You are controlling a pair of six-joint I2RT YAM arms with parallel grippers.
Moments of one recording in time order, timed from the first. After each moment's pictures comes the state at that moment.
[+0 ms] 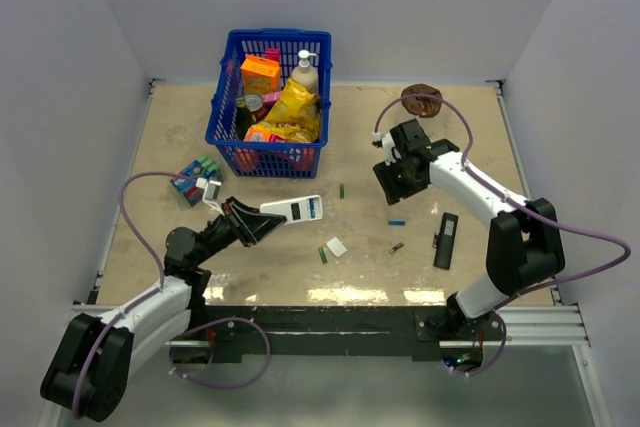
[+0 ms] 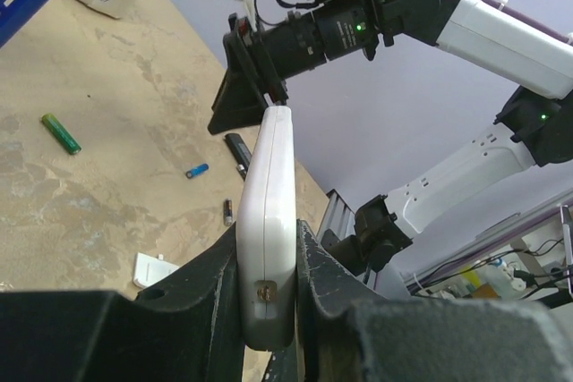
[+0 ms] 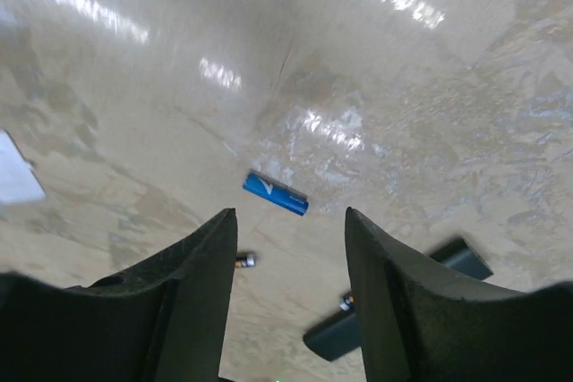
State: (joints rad) left arm -0.33 0.86 0.02 1.10 0.64 -1.00; right arm 0.38 1.57 1.16 -0.75 -0.01 -0.06
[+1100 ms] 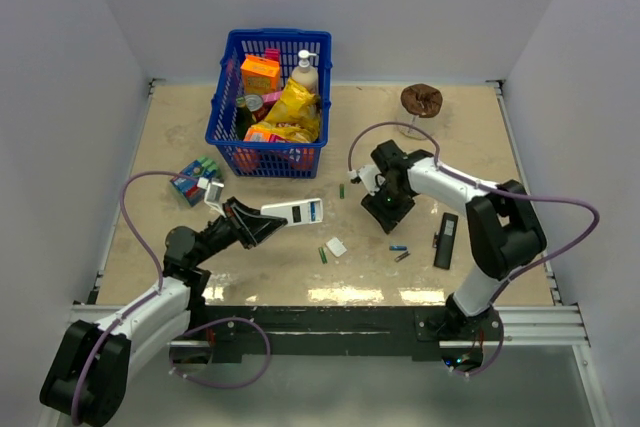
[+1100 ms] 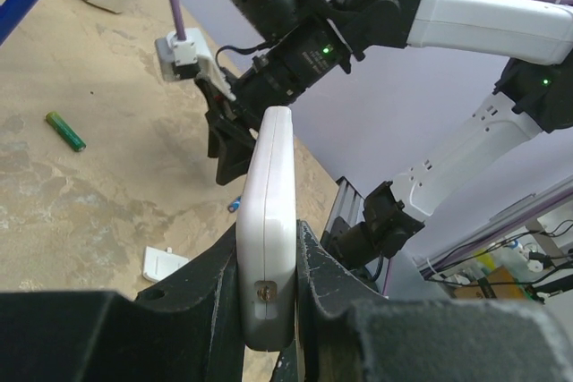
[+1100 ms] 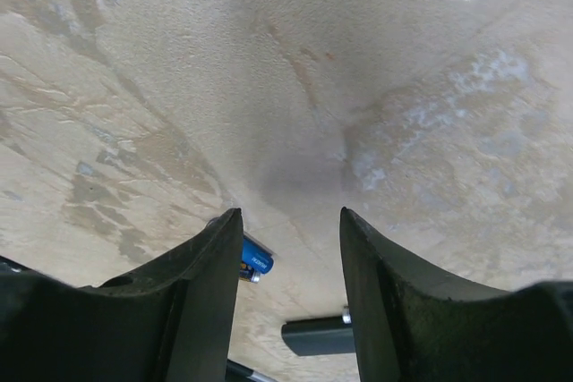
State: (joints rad) left arm -0.33 0.82 0.03 1.03 0.67 -0.94; right arm 0.48 1.72 1.09 -0.83 -0.09 -0.36
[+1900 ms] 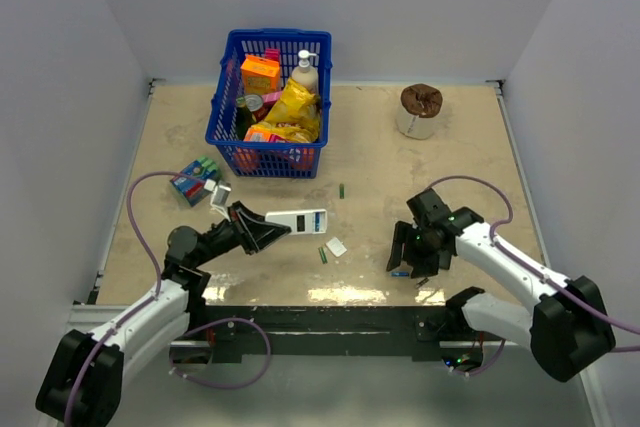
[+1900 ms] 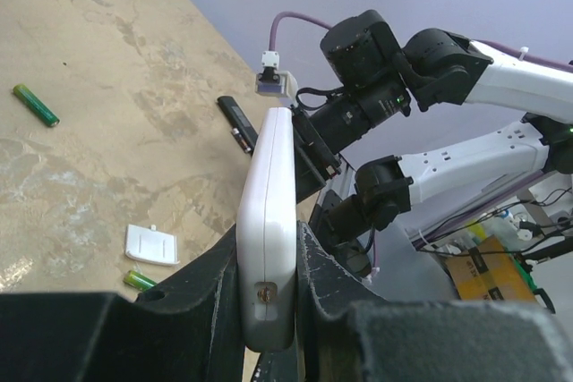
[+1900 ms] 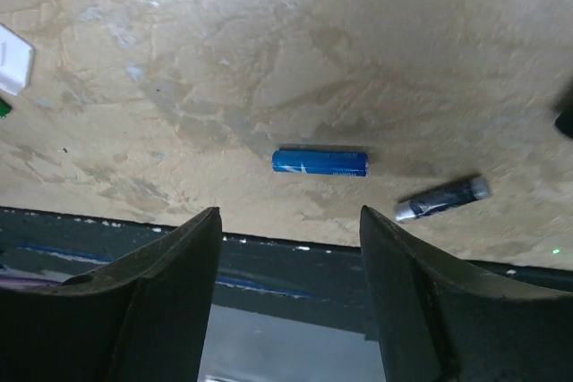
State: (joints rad) left arm -0.37 0.75 0.04 0.91 0.70 -0.91; right arm 0.48 1.10 0.62 -0.84 -0.14 0.70
